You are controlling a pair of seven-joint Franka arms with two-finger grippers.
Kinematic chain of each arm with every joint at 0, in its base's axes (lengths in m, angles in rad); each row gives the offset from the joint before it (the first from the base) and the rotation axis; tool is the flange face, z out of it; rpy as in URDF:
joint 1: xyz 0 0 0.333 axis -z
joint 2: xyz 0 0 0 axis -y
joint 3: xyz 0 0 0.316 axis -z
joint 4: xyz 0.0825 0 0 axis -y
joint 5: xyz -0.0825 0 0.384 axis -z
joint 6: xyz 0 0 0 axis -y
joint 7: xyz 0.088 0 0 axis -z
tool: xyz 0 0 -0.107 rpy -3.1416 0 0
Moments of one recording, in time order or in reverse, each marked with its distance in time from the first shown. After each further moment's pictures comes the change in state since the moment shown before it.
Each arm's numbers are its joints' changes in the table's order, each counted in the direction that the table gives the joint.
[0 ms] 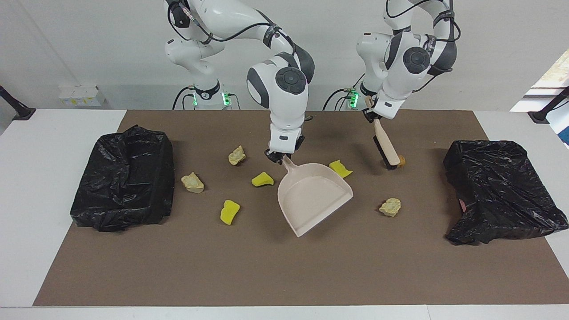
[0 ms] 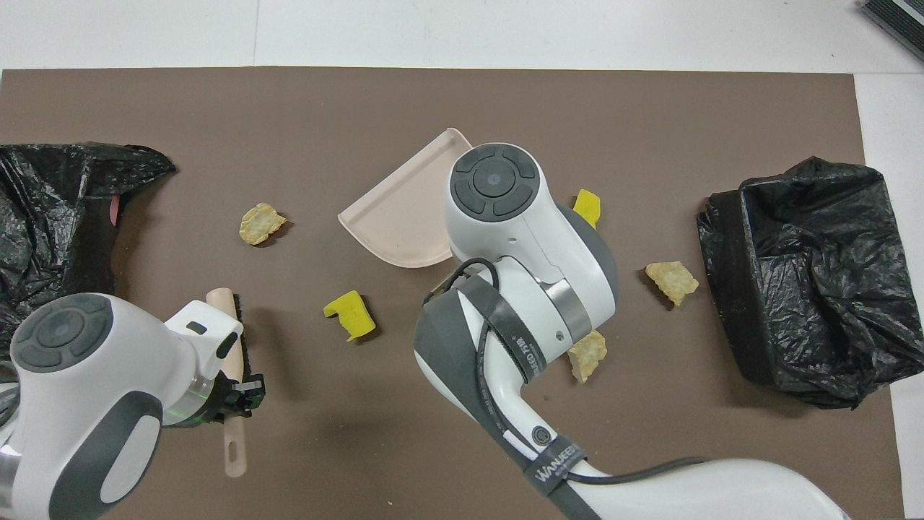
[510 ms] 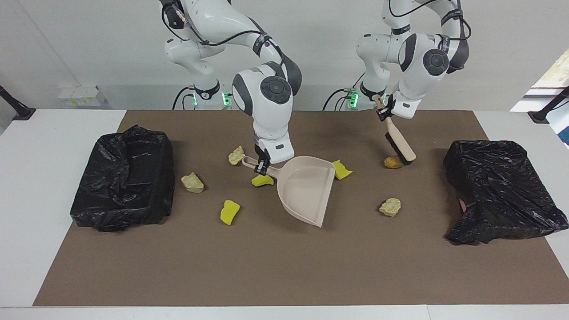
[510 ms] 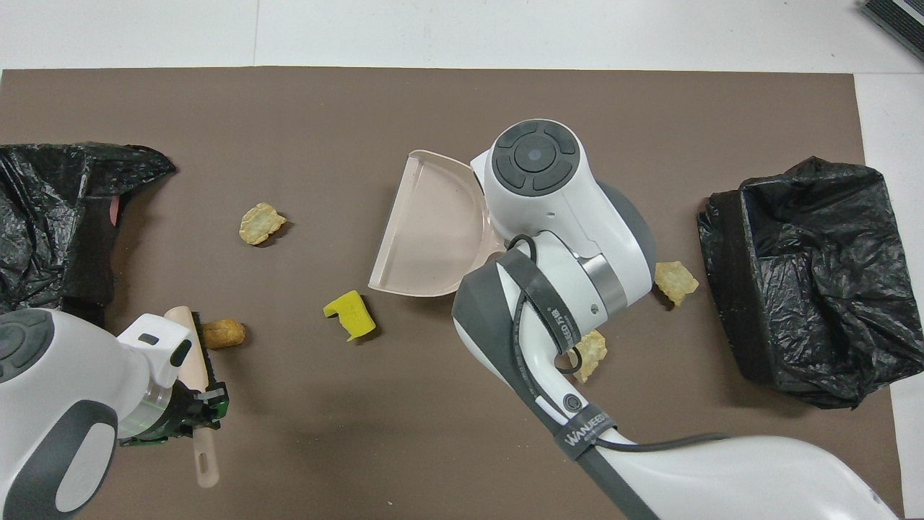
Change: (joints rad) left arm -0.100 0.057 0.002 -0.072 -0.028 -0.003 -0.018; right arm 0.067 -0.005 0.000 -0.003 0.097 0.007 -0.603
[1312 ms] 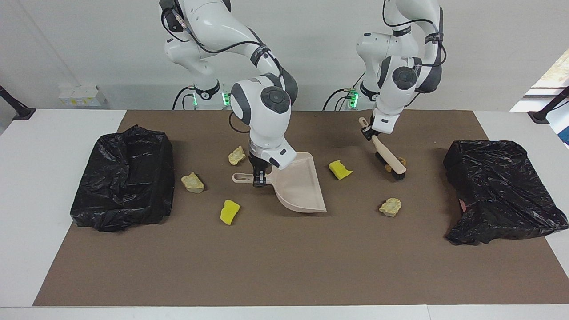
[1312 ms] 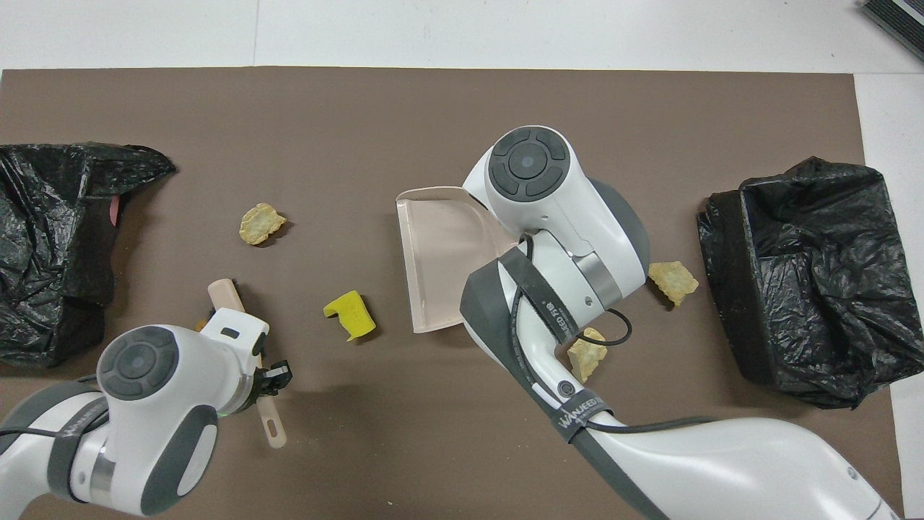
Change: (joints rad) left arm 0.160 -0.161 0.031 -0.090 -0.009 0.415 -0.161; right arm 0.009 -0.031 -0.006 -0.027 0.118 0.053 -0.334
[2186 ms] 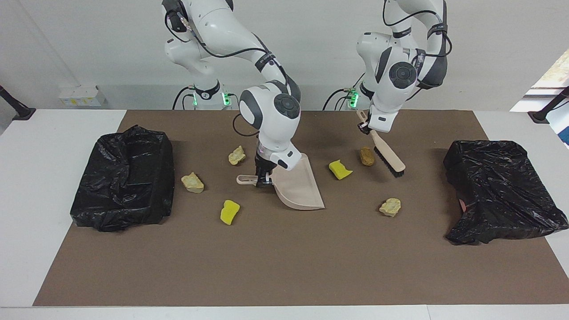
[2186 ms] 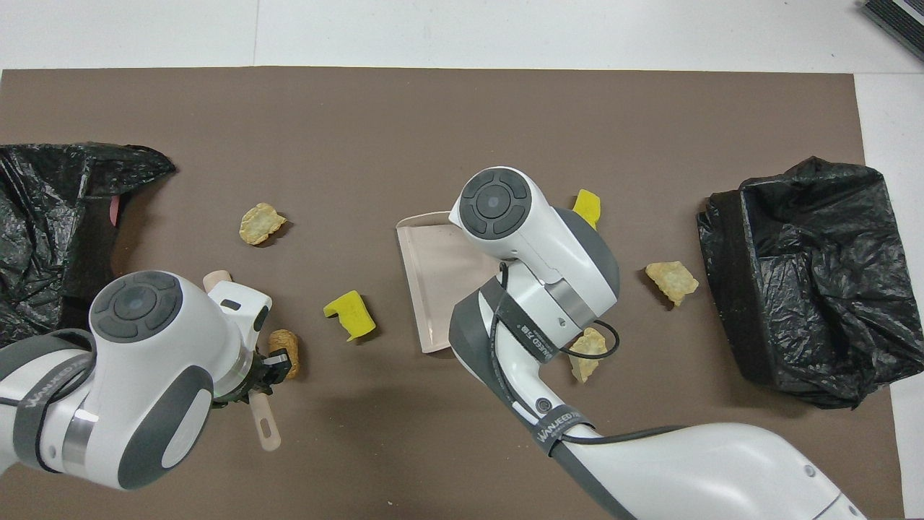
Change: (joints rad) left arm 0.006 0.004 -0.024 0.182 -0.001 -0.338 -0.014; right arm -0.033 0.001 0.000 -0.089 0.041 0.060 0.013
